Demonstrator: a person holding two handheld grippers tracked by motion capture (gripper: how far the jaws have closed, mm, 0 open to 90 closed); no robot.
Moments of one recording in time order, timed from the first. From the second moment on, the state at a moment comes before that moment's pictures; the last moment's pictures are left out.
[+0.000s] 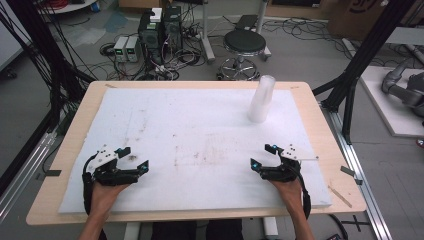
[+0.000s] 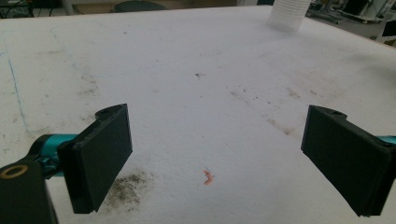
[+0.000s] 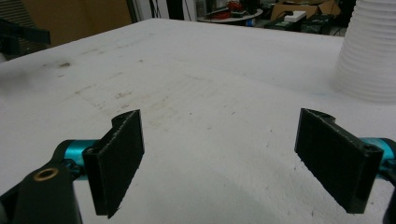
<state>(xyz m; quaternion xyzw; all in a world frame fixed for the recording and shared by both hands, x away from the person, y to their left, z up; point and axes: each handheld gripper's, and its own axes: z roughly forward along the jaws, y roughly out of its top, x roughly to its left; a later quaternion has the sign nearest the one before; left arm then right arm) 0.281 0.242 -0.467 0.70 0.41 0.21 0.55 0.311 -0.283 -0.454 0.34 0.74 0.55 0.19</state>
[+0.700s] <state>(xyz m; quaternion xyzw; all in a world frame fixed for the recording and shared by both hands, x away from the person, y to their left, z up) 0.282 0.240 -0.467 0.70 0.41 0.21 0.54 0.312 -0.282 -0.453 0.33 0.74 0.55 0.18</state>
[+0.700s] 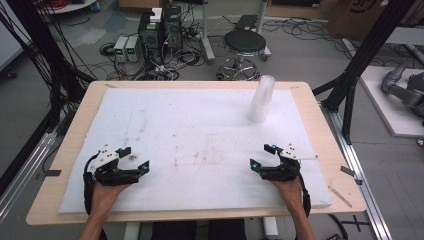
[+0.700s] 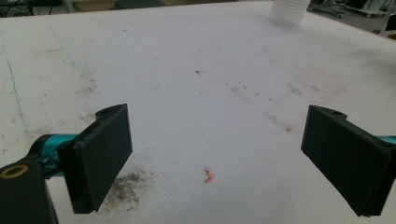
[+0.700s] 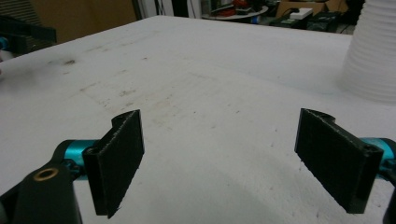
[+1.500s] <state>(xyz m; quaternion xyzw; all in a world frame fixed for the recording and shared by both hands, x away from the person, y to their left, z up) 0.284 0.240 -0.467 0.71 0.41 0.21 0.54 0.327 -0.300 -0.382 0.32 0.77 0.53 0.18</state>
